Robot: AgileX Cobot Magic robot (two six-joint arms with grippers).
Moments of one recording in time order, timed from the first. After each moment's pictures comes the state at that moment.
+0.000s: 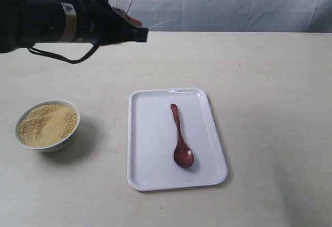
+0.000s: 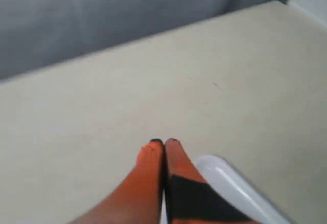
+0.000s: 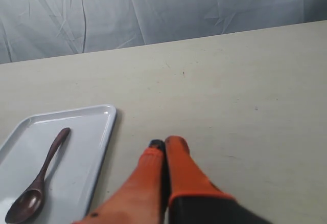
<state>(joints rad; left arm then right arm) -0.49 1.53 -1.00 1.74 -0.20 -1.84 0.19 0.01 0.00 0.04 0.33 0.12</state>
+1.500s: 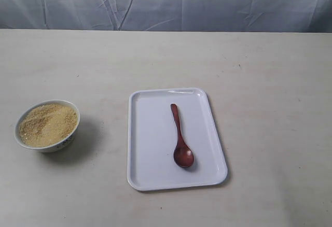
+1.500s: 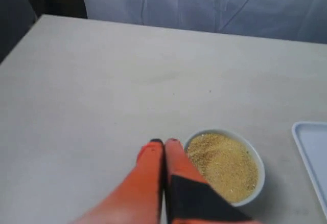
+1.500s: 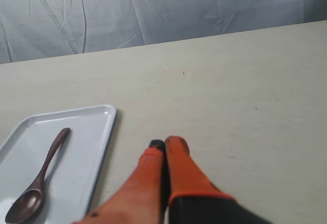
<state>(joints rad) -0.08 0.34 -0.68 0.14 0.88 -0.20 0.19 0.01 0.00 0.04 0.33 0.12</state>
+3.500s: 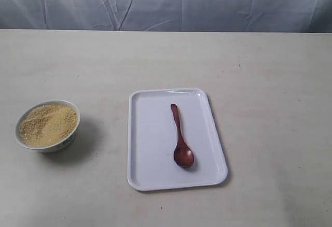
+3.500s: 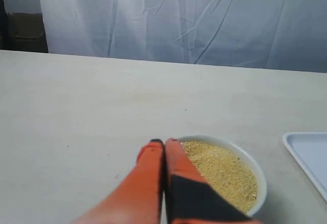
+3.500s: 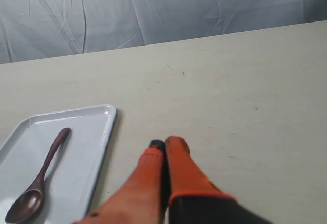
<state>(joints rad) -0.07 0.01 0.00 0.00 0.25 -0.09 0.19 0.01 0.00 0.04 0.33 0.12</state>
